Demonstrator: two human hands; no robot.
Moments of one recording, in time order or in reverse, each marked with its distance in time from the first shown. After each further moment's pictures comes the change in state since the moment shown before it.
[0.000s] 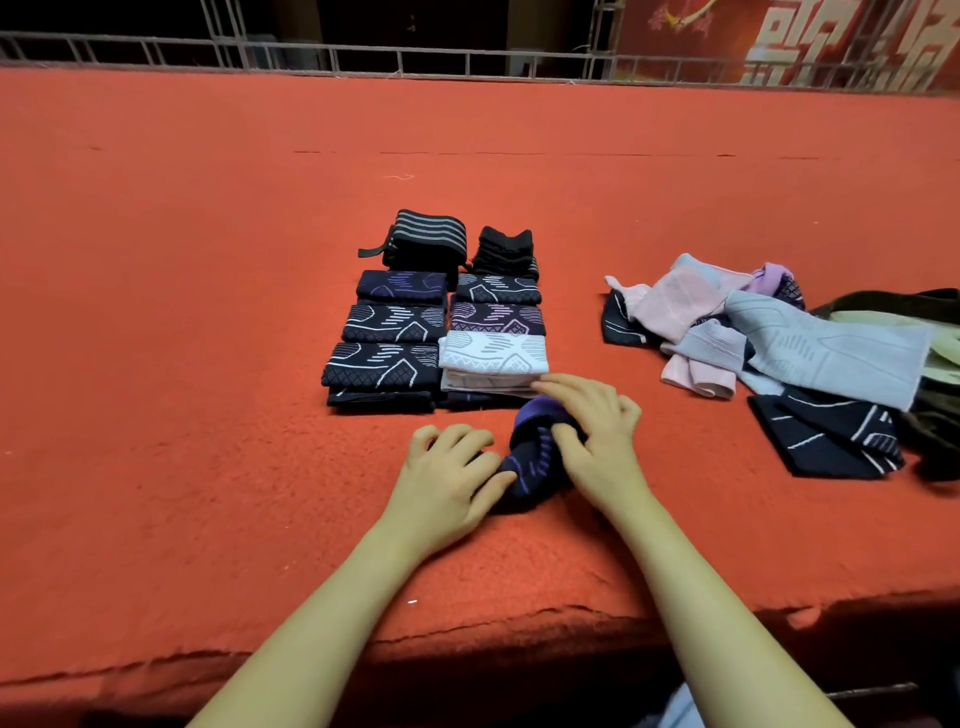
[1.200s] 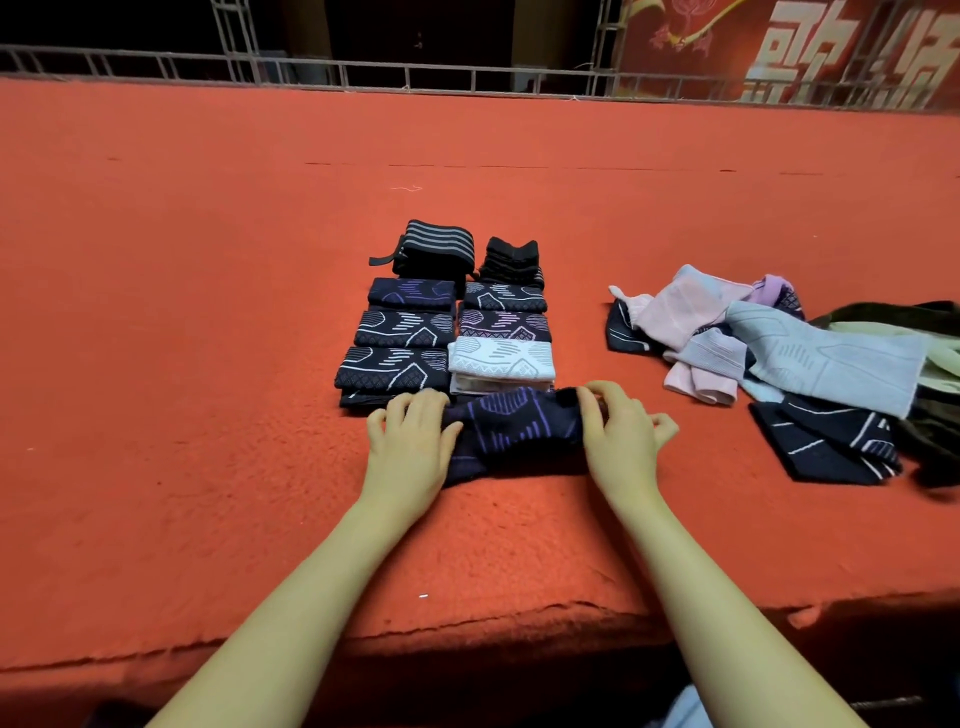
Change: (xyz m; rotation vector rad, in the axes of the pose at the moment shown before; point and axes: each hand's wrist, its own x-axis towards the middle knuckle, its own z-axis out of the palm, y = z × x) left_hand 0.003 -0.030 -0.013 0.124 -0.049 -0.384; right_hand 0.006 0.006 0.002 -0.235 0.148 0.373
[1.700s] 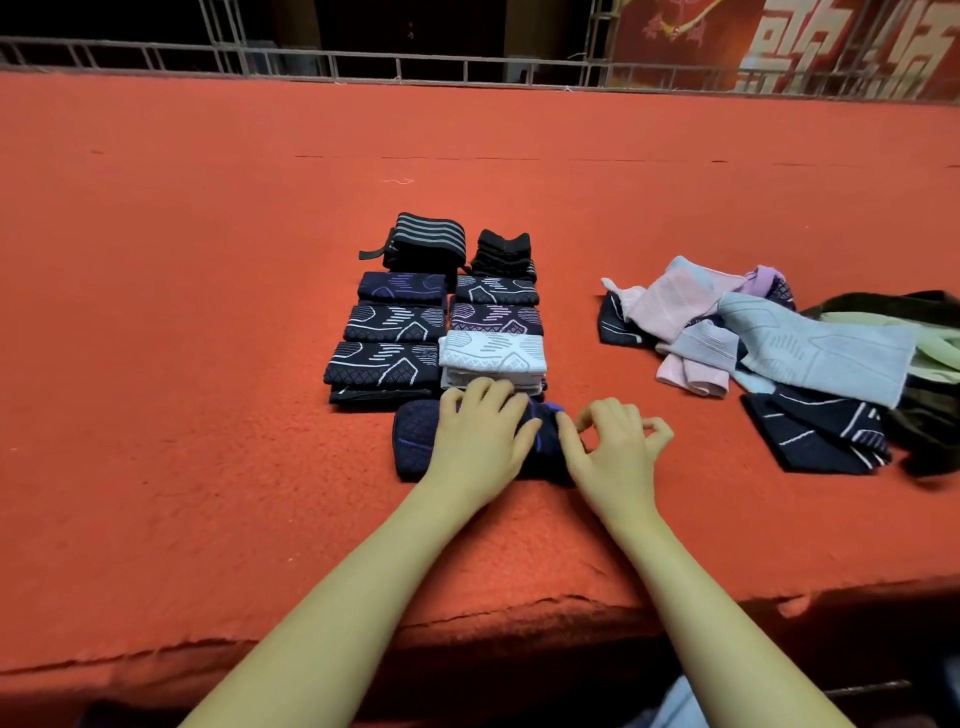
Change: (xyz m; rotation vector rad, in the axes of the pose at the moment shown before) left_hand 0.025 0.067 0.006 -0.031 -0.082 0.164; right_hand -0.023 0.011 -0.003 -0.037 0.108 -0.222
